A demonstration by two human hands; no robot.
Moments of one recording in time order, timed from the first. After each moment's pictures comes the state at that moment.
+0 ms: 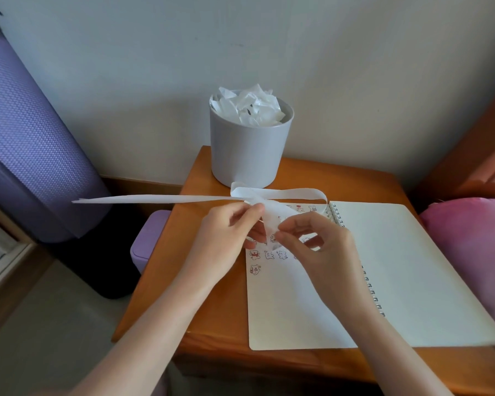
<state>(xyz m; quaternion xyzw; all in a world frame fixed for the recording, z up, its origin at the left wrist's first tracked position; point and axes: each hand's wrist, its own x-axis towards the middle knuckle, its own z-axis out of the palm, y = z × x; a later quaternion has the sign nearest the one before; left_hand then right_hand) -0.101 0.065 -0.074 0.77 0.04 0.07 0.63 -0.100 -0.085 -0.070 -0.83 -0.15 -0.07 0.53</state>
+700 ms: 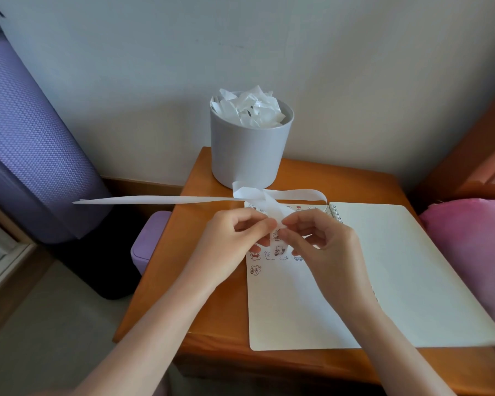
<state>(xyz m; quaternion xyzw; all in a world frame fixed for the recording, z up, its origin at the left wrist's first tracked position) -0.104 0.063 -0.072 0.78 0.00 0.03 0.62 -0.095 -0.090 -0.073 -0.82 -0.16 -0.08 0.54</state>
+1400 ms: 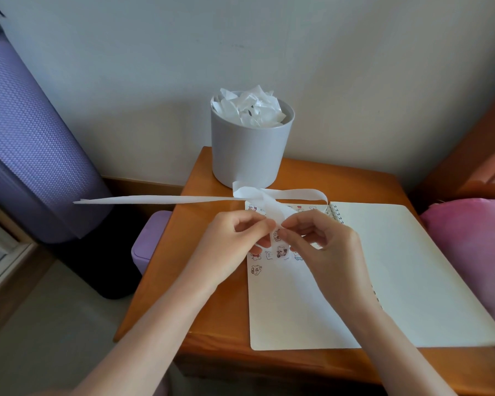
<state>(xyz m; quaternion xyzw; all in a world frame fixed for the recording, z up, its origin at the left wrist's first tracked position) -0.104 0.063 -0.073 0.78 0.02 0.01 0.62 -0.096 -0.090 -0.071 -0.83 -0.18 -0.09 0.52</state>
